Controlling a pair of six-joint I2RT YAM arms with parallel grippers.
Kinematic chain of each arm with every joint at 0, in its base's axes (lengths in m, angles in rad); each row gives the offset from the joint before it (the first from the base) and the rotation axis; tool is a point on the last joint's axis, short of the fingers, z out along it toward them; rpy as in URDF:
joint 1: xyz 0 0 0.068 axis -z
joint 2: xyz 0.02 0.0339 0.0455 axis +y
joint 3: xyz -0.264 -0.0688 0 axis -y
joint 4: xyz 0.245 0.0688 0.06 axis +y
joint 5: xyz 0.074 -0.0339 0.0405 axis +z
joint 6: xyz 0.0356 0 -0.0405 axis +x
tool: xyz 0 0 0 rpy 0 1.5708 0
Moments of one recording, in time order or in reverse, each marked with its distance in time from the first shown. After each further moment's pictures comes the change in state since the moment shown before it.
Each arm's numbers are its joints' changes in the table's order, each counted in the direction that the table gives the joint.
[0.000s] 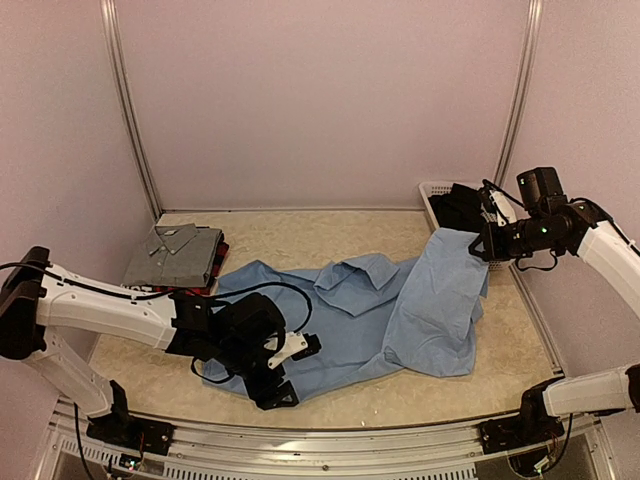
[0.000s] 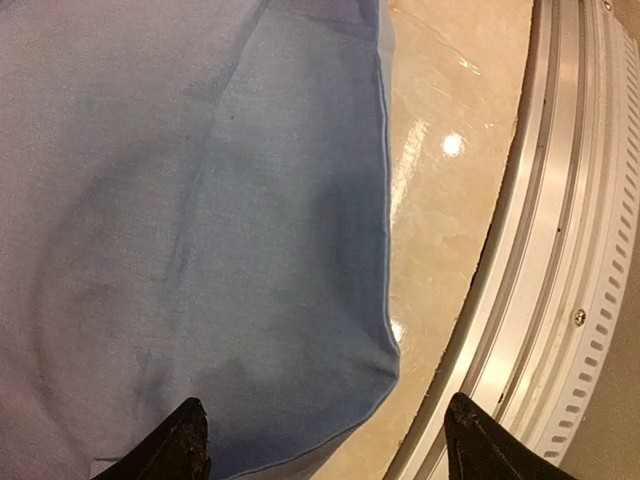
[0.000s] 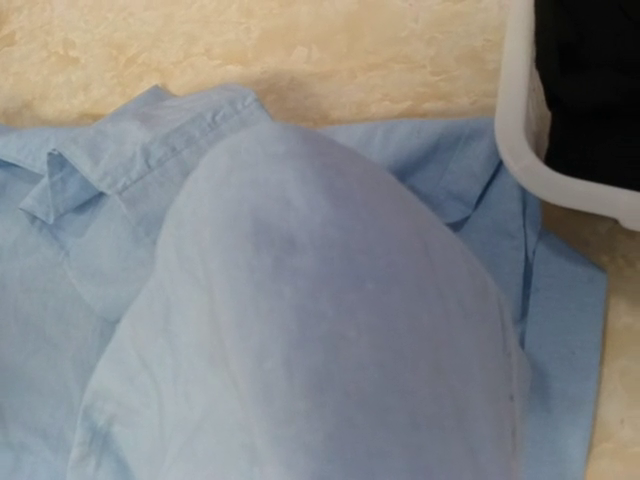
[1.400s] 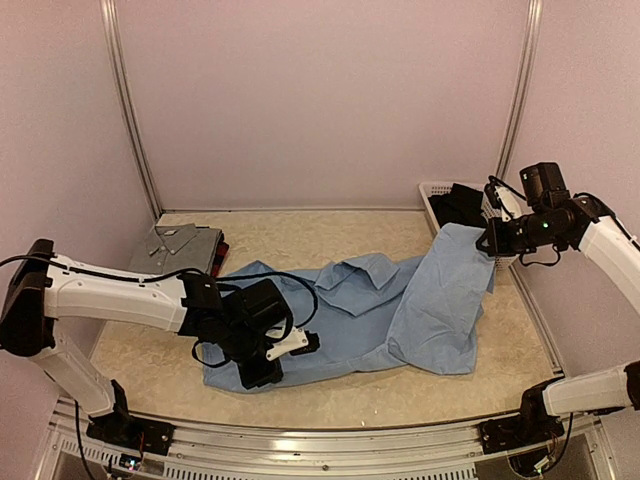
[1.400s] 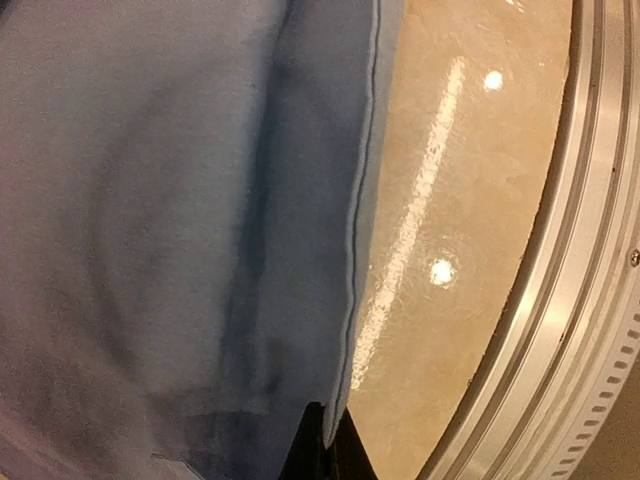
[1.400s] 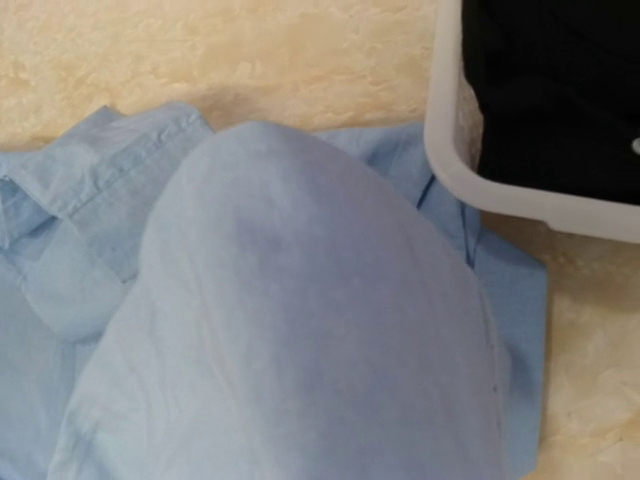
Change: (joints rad) left arm -0.038 0.092 0.157 0.264 0.058 0.178; right arm 0.024 0.014 0.036 0.026 -0.060 0.000
